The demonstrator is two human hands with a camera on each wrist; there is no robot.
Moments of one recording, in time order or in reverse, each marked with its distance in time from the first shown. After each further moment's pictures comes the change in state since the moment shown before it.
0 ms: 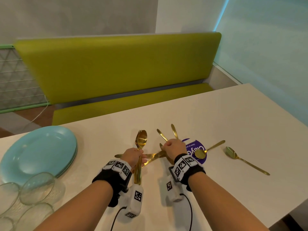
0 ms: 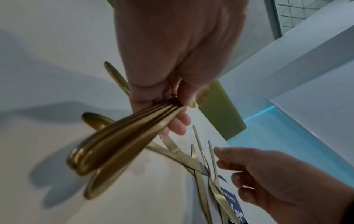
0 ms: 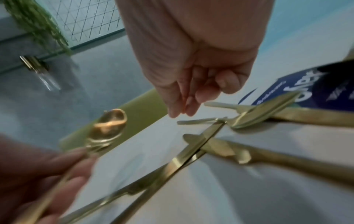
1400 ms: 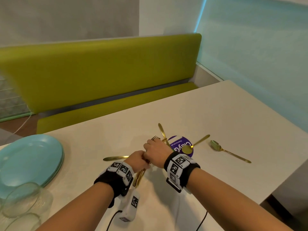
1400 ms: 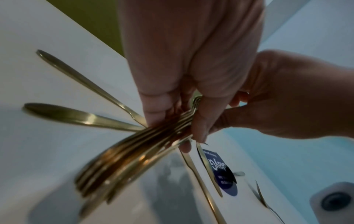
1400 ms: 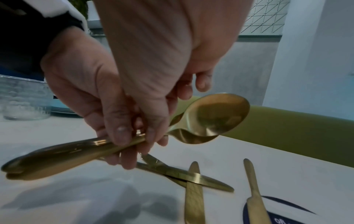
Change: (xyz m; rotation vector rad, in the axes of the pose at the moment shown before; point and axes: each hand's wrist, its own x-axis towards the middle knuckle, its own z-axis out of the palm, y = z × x) left_hand -0.018 0.000 0.041 0.736 -0.194 0.216; right_hand -0.049 -0.020 -0.022 -1.096 -0.124 -0.891
